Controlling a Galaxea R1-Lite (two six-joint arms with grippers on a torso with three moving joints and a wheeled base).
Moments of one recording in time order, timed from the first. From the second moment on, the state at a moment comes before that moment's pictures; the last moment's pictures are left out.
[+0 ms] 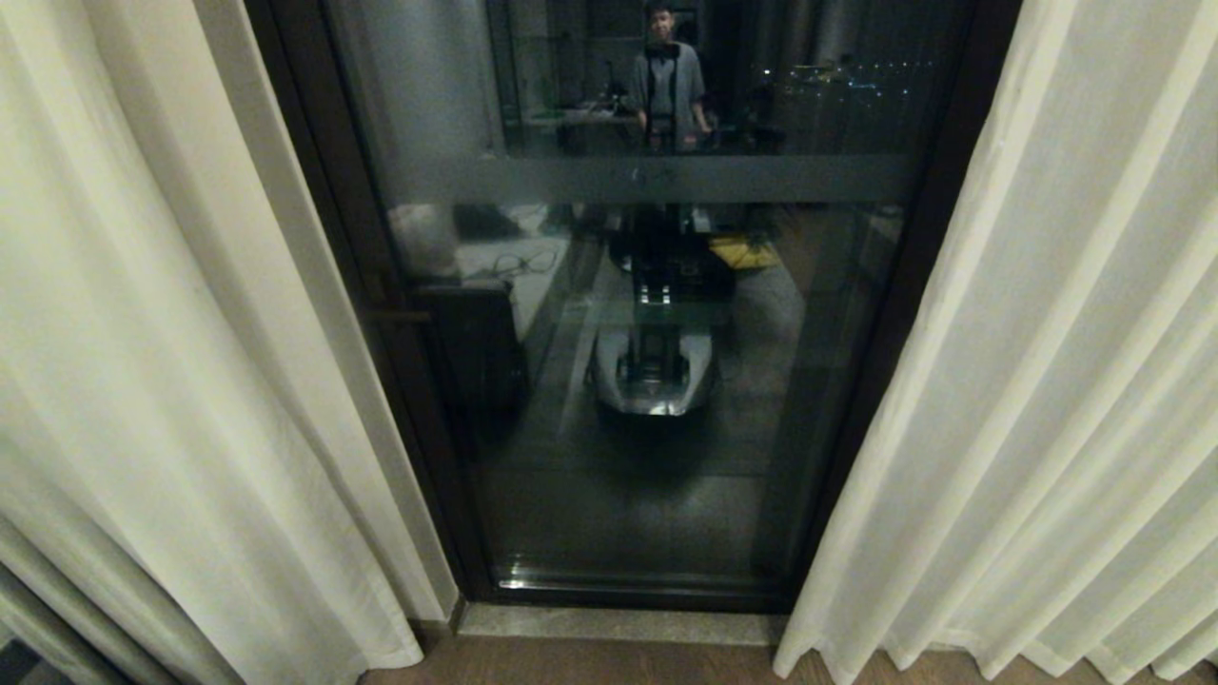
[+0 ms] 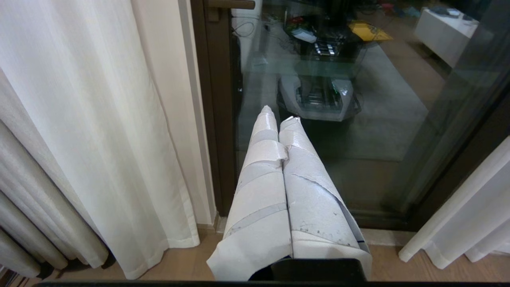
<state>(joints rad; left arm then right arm) 0.00 0.00 -0.01 0.01 0.02 -0.05 0.00 0.00 0.00 -0.06 -0.07 0.10</state>
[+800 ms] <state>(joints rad) 0.00 0.00 -0.01 0.01 0.02 -0.05 0.00 0.00 0.00 -0.06 -0.07 0.10</state>
